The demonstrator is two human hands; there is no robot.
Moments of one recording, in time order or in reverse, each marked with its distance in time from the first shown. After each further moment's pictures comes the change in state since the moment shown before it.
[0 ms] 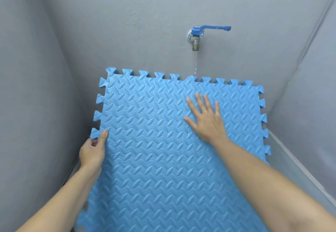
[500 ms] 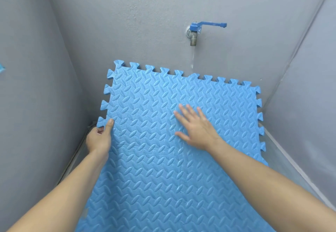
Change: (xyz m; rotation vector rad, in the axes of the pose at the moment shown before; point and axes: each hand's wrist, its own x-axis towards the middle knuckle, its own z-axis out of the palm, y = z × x) left_hand -0.014 0.008 0.008 0.047 0.041 -0.006; right_hand -0.044 -0.022 -0.023 0.015 -0.092 -0.349
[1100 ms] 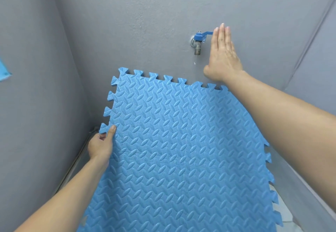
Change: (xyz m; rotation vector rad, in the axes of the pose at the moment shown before) left_hand 0.010 -0.004 0.001 0.016 -0.037 -0.014; right_hand 0.107 0.073 -0.165 -0.035 0.237 0.420
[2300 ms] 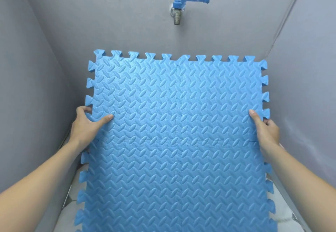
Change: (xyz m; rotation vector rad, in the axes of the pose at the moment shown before) left_hand -0.023 0.006 -0.031 0.321 -0.277 0.295; right_hand -0.267 0.148 0.088 0.953 0.088 1.153
